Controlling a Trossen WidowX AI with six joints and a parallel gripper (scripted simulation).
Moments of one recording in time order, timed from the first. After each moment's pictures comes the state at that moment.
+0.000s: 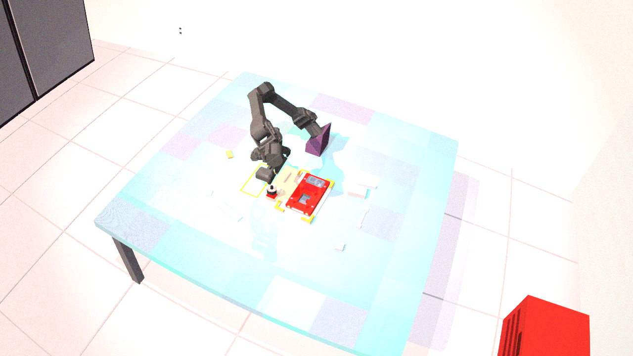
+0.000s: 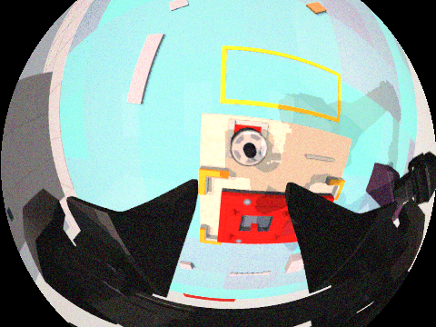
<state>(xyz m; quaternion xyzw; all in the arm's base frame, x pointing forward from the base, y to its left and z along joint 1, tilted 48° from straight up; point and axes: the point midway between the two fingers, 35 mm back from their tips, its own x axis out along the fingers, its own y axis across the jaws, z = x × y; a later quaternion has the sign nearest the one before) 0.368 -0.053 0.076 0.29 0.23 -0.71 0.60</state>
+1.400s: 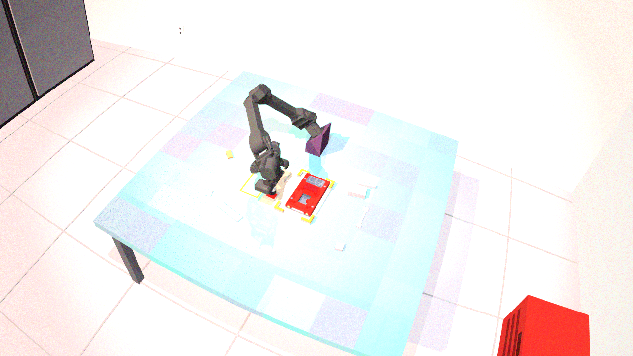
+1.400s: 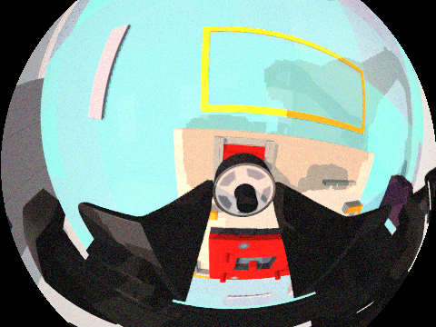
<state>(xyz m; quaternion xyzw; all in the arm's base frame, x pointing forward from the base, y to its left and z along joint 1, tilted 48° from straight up) 0.349 -0.109 0.031 0.29 0.22 -0.72 0.59</state>
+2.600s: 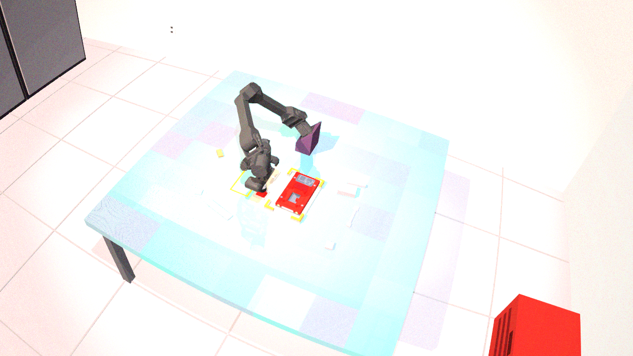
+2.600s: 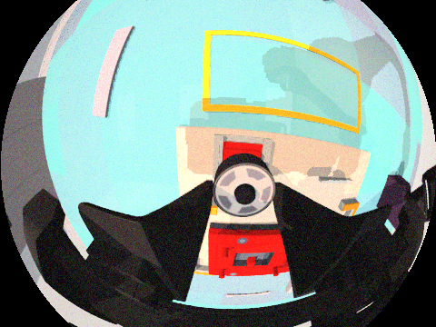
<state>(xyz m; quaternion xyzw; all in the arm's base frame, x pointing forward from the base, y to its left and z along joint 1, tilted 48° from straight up) 0.350 -0.103 0.037 0.29 0.22 -0.72 0.59</state>
